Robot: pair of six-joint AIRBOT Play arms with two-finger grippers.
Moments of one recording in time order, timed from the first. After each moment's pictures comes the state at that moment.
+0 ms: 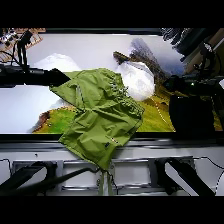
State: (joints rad) left arm 0.01 -1.12 1.25 0.84 -1.22 -1.23; right arm -0.13 -0.96 1.17 -1.16 1.26 1.43
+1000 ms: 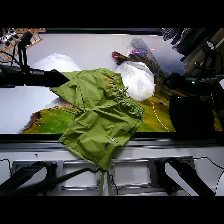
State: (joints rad) left arm 0.01 -1.12 1.24 0.84 -1.26 -1.27; right arm -0.13 -0.96 1.17 -1.16 1.20 1.43
